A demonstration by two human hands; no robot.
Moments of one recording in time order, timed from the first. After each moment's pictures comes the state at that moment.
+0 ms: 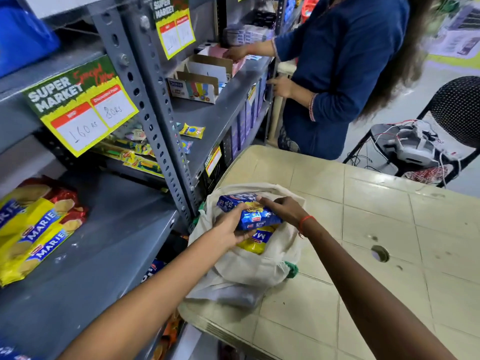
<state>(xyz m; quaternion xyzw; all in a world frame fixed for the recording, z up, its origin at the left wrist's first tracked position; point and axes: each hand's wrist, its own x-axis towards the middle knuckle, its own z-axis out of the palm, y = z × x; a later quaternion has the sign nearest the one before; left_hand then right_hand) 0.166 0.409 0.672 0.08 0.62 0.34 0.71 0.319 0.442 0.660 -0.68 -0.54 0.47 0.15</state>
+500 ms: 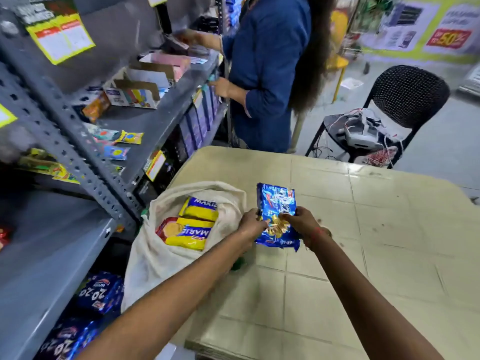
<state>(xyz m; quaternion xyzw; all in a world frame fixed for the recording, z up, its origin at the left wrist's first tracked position) 0.353 0.385 0.637 0.43 0.61 0.25 0.62 0.493 0.374 0.635 -0.72 -0.34 0.51 0.34</state>
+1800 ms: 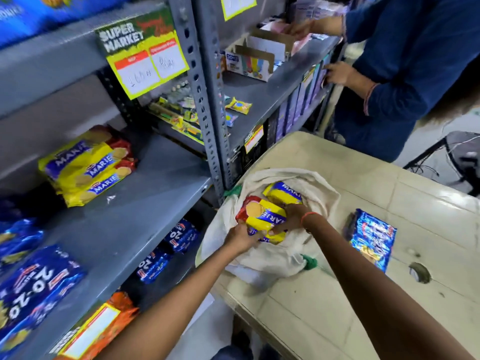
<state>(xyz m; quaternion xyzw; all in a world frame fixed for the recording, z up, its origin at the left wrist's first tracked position) 0.141 0.333 0.596 0.48 0.76 0.11 0.43 0.303 0.438 0.609 -0.57 -0.74 0.33 -0.16</state>
